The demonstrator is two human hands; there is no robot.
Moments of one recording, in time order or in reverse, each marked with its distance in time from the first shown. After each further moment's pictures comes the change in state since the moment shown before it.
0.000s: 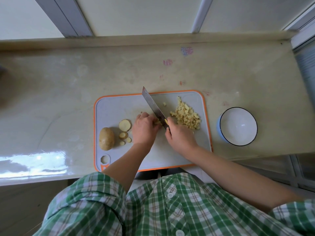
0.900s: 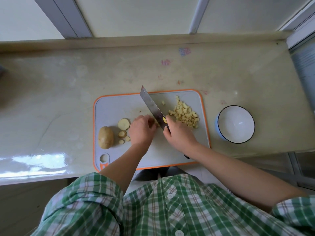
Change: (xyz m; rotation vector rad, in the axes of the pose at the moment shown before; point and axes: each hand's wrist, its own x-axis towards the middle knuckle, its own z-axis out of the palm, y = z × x) left_hand -0.007 -0.003 0.000 -0.021 0.004 -0.101; right_hand 0.000 -0.001 -0.008 0.040 -0.008 -0.055
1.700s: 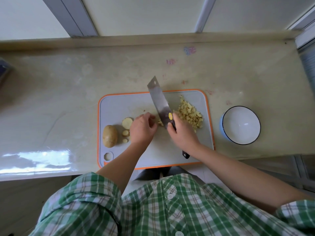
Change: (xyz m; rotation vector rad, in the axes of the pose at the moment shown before) left_hand 0.005 -0.013 -0.005 -0.082 -0.004 0.039; right_hand 0.004 0.004 0.012 0.250 0.121 0.067
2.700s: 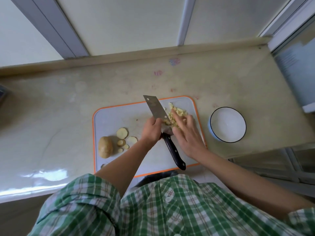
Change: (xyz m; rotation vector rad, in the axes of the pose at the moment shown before) left_hand 0.002 0.065 -0.002 -0.681 -0.336 -0.218; right_hand -0.029 0.021 -0.034 0.091 0.064 0.037
